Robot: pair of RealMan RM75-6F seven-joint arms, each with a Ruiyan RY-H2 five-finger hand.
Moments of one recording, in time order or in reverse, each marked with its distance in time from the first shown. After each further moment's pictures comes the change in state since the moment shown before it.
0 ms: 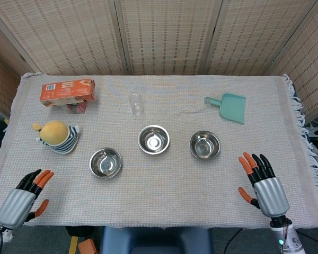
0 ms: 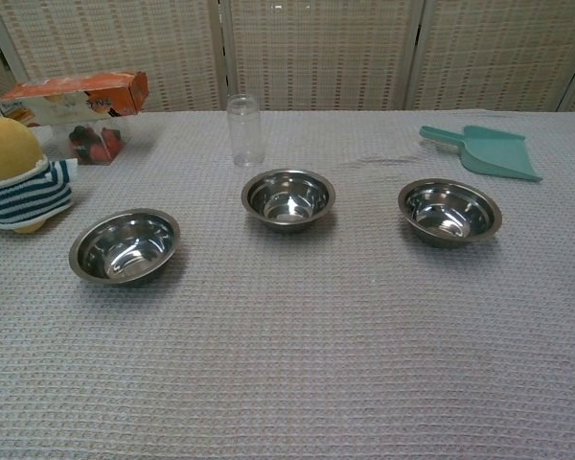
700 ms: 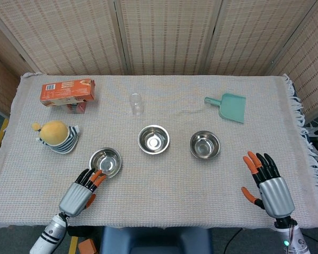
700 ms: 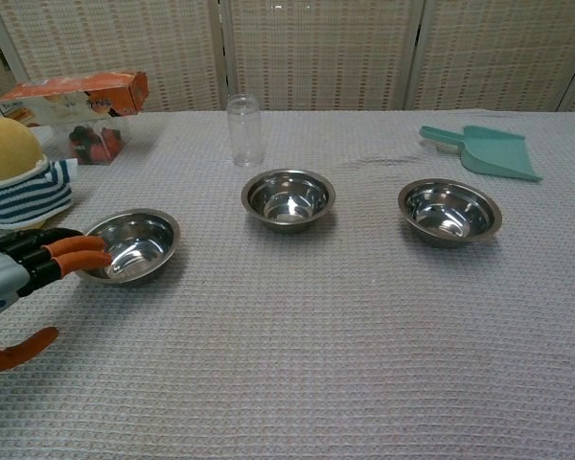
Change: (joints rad) left arm -0.135 -0.483 -0.068 0.332 0.043 -0.125 0.239; right arm -0.003 0.029 -0.001 -0.010 -0.006 0.010 0.042
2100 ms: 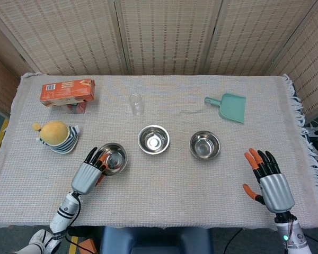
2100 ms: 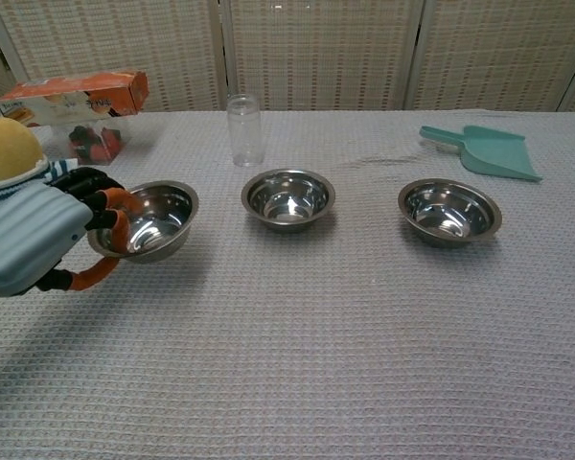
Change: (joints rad) left arm -0.193 -0.321 -0.062 0.587 -0.061 0.179 -0.223; right arm 0.017 0.005 0.018 -0.007 0.064 -0.054 -0.007
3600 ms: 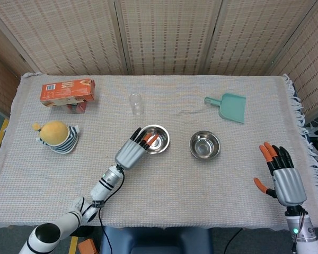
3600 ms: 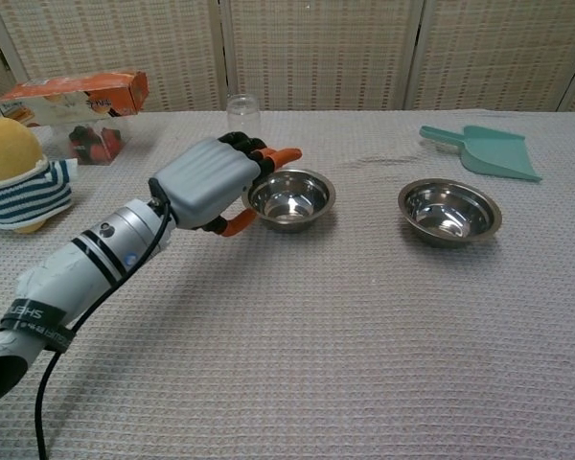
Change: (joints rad) left arm -0.415 -0.155 -0.080 0.102 -0.137 -0.309 0.080; right arm 0.008 0.043 0.036 0.010 0.110 -0.043 0.084
